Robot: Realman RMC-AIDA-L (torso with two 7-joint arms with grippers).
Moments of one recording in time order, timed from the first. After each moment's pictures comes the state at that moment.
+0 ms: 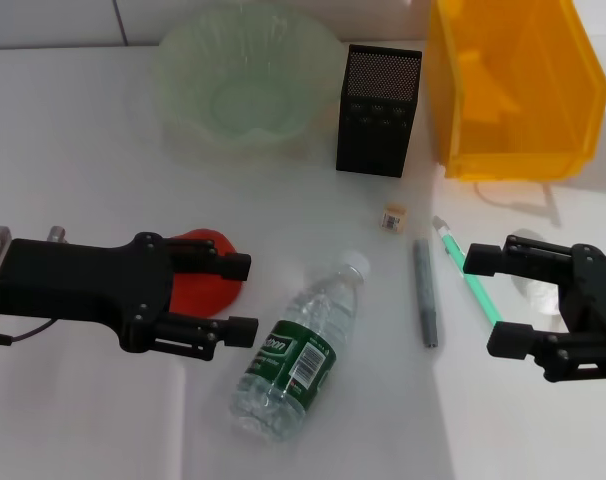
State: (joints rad) left arm -0.48 -2.01 0.91 0.76 1.89 1.88 -1.54; right arm 0.42 2.04 -0.57 -0.49 -1.93 -2.10 1.28
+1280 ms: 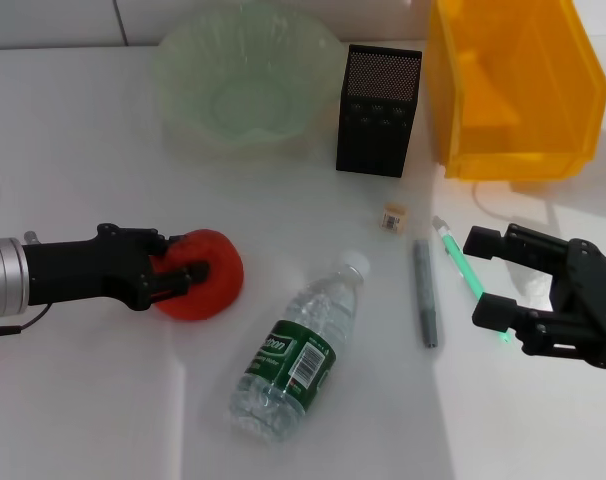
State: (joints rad) left arm -0.40 -2.06 0.94 0.72 1.97 1.35 -1.44; right arm 0.38 2.07 -0.52 -0.48 -1.92 -2.03 1.26
